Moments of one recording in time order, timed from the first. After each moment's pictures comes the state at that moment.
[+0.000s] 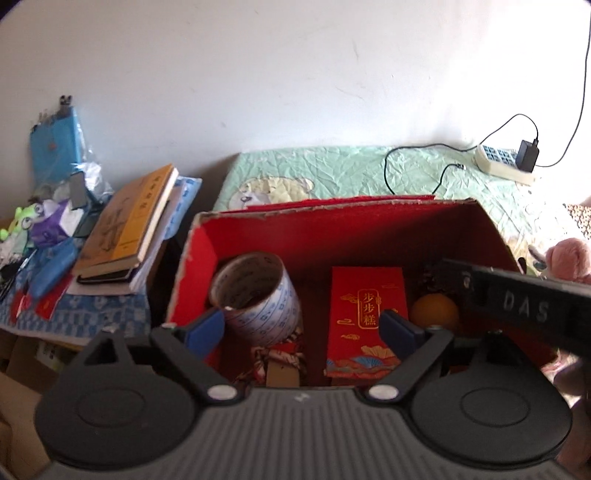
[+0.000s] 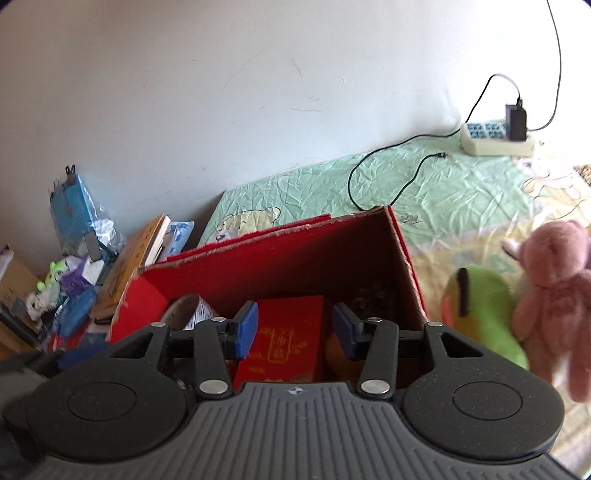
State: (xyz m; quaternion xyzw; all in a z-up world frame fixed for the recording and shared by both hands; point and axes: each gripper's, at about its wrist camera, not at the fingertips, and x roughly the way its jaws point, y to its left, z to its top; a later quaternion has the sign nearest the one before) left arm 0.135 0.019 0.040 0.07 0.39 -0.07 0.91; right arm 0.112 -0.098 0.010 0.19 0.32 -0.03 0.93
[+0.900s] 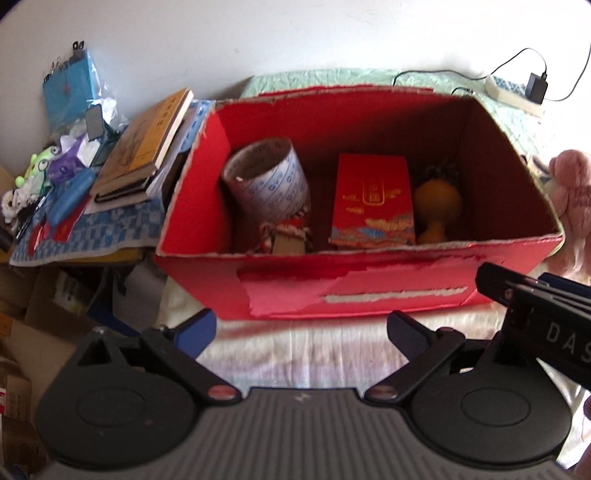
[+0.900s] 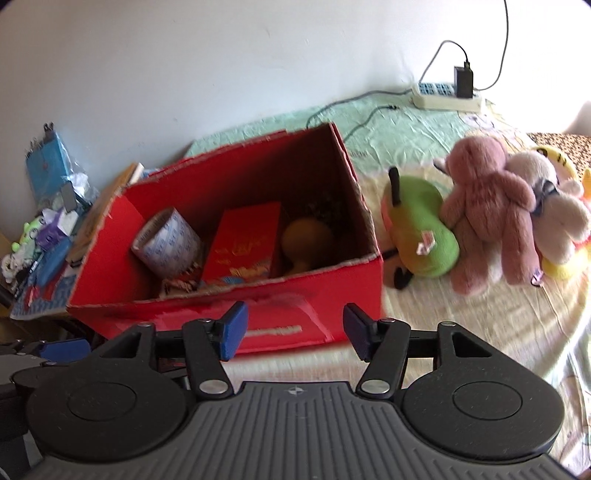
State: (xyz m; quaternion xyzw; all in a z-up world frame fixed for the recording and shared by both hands) left arm 0.077 0.021 0.006 0.09 0.49 -0.03 0.87; right arm 0.044 -0.080 -0.011 0.18 0.40 -0.09 0.90
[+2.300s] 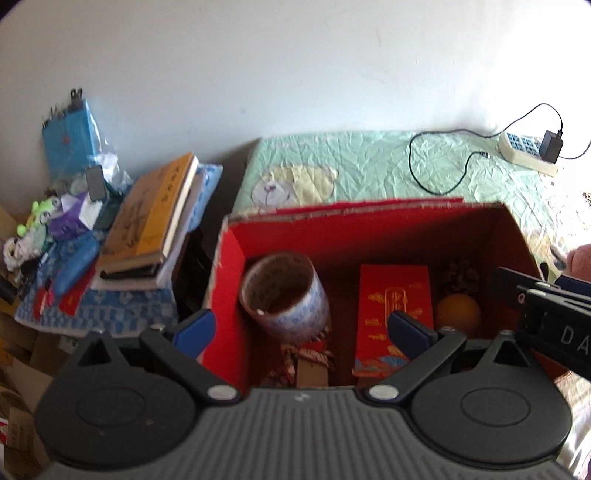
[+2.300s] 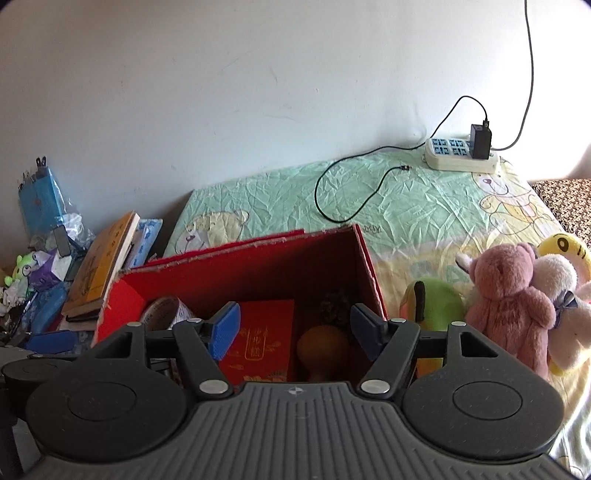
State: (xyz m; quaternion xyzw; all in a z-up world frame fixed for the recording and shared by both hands) left arm 0.160 0.023 0.051 0.09 0.44 -0.04 0.89; right arm 0.116 -0.091 0.030 0.15 0.36 -0.10 0.92
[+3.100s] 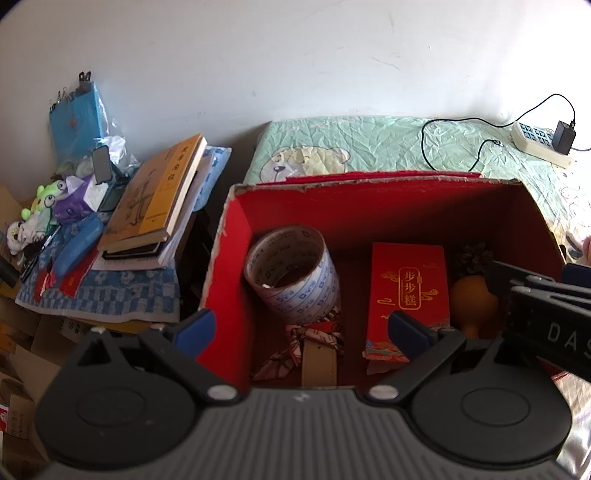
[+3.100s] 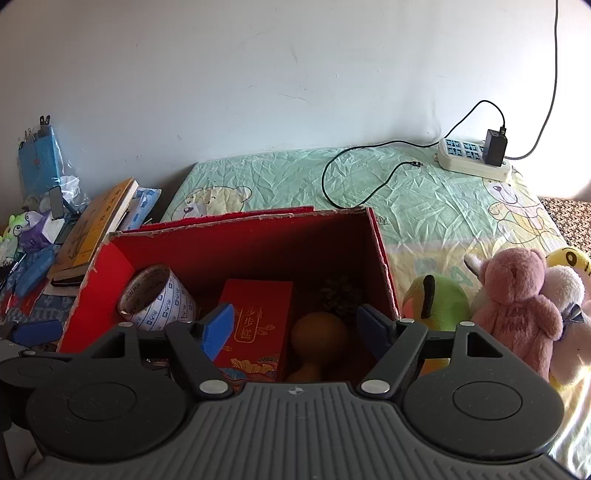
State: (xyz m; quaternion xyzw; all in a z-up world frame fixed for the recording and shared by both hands) left arm 0.157 0.031 0.030 0.09 0.44 -0.02 0.89; right arm 0.127 -0.084 0.018 0.10 0.38 -0.08 0.92
